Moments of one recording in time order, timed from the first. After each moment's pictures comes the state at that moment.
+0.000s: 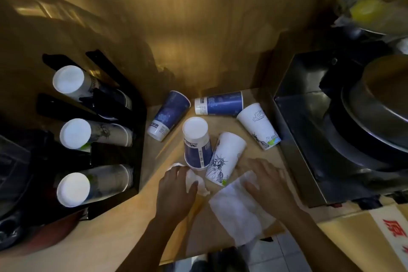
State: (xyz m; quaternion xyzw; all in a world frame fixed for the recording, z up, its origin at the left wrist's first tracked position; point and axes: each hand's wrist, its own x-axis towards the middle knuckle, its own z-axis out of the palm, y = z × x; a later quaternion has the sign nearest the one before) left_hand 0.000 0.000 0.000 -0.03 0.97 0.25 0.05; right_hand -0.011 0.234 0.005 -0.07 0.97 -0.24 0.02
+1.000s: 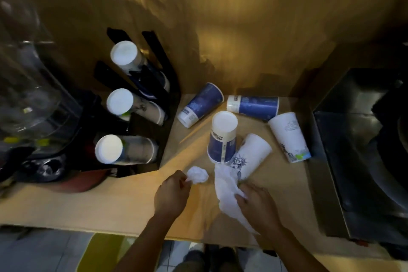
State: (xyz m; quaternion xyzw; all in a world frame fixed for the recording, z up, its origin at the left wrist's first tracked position) left_hand 0.040 -0.023 -0.020 -0.23 0.92 0.33 0.00; right_hand -0.002 0.189 -0.018 -0.16 0.94 -0.27 0.12
